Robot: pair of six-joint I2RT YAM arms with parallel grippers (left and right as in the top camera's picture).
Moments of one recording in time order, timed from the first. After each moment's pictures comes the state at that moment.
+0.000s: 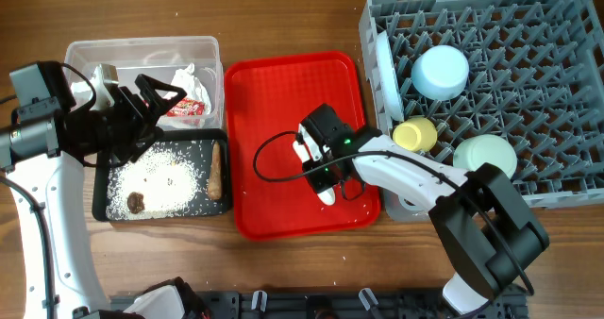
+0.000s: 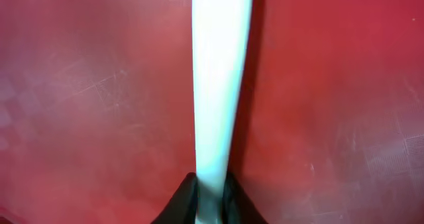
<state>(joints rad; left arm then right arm) 0.35 1.35 1.26 -1.06 0.73 -0.45 0.68 1.82 1.03 -0.54 -0.18 0.18</state>
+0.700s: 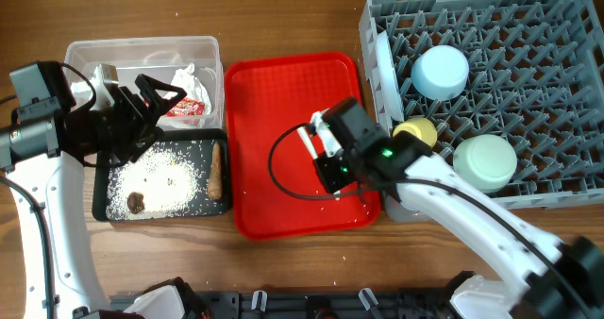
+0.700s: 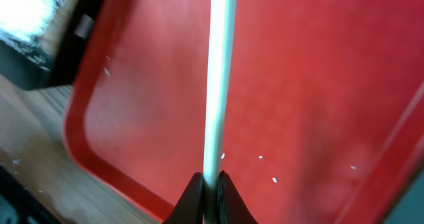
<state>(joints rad) 0.35 1.35 1.26 -1.06 0.73 -0.45 0.67 1.47 1.04 -0.69 -0.19 0.19</state>
